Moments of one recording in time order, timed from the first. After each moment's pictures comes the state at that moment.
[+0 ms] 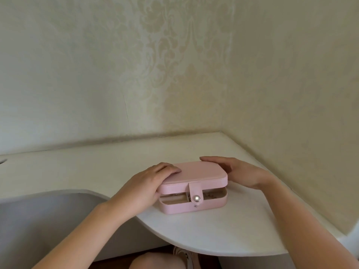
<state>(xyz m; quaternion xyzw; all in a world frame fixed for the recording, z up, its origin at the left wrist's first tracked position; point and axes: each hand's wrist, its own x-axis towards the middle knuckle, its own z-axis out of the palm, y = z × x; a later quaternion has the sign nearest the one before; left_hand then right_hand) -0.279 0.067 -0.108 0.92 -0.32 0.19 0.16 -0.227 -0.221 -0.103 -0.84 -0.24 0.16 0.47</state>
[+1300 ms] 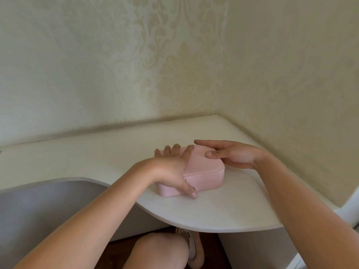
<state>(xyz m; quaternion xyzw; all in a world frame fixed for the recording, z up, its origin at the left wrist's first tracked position) -0.269 -0.005 -0.080 0.97 -0.20 -0.14 -0.02 -0.224 -0.217 -0.105 -0.74 -0.21 0.27 0.58</state>
